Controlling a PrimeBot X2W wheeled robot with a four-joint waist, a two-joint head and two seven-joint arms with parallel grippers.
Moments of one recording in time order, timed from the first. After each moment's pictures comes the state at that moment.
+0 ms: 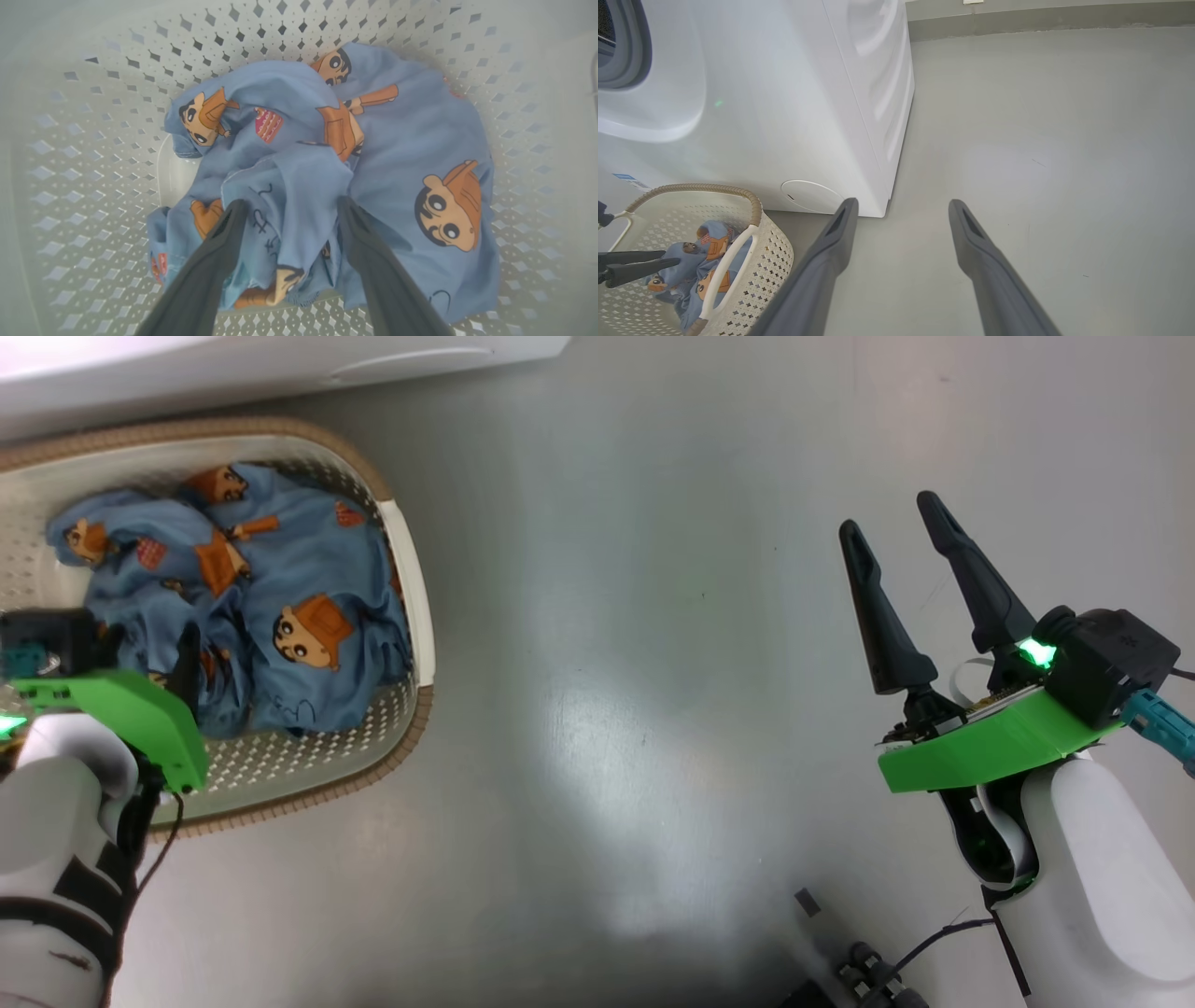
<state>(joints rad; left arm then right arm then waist) -0.94 0.29 -0.57 1.24 -0.60 -0.13 -0.25 -0.47 -0.19 0.23 0.16 0.36 0.13 -0.25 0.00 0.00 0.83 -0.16</state>
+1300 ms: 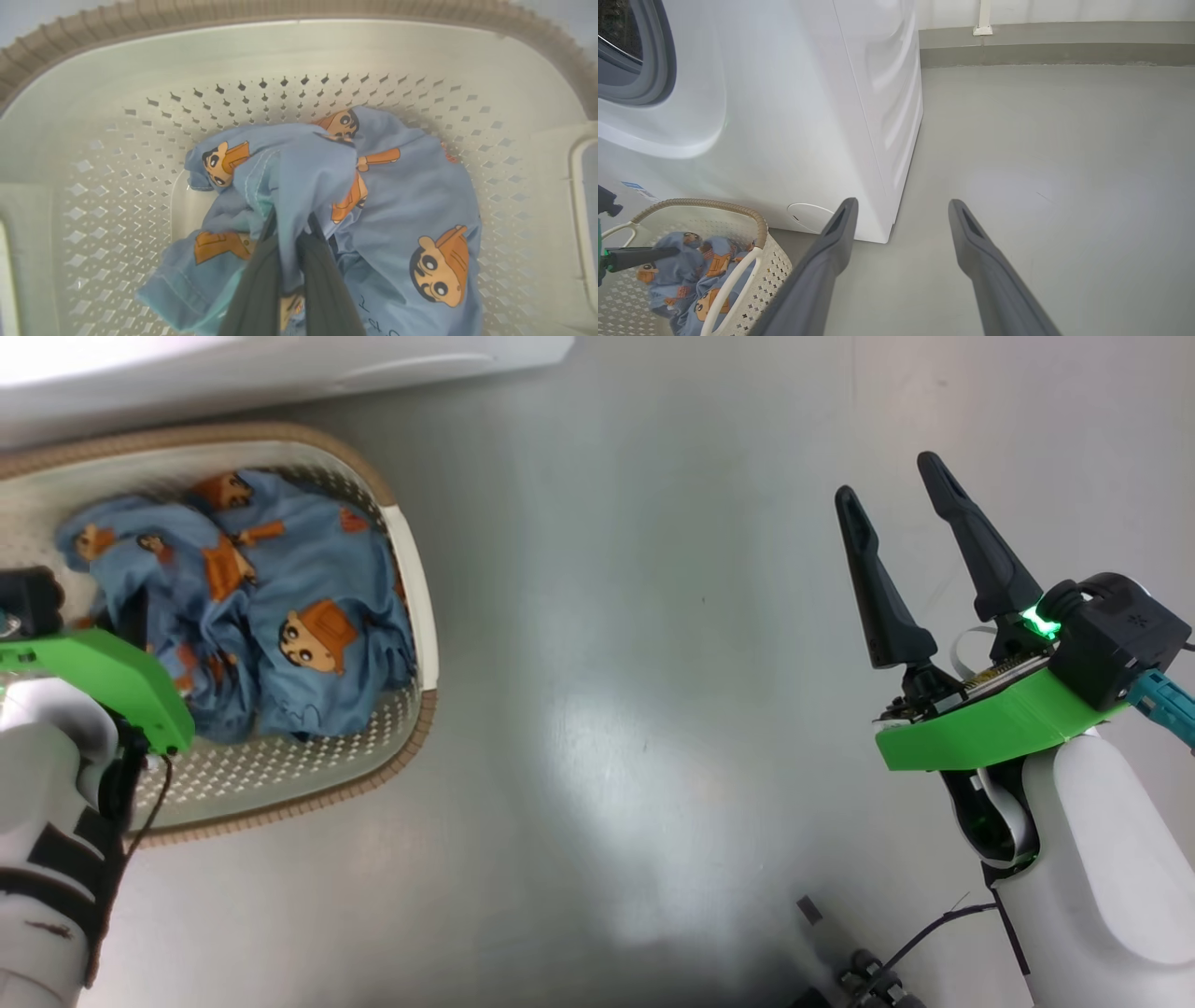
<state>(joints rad) -1.01 0.30 -0.65 1.26 -0.76 -0.13 -0.25 -0.51 -0.19 0.24 0.14 0.33 0.13 -0.26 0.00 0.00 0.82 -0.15</state>
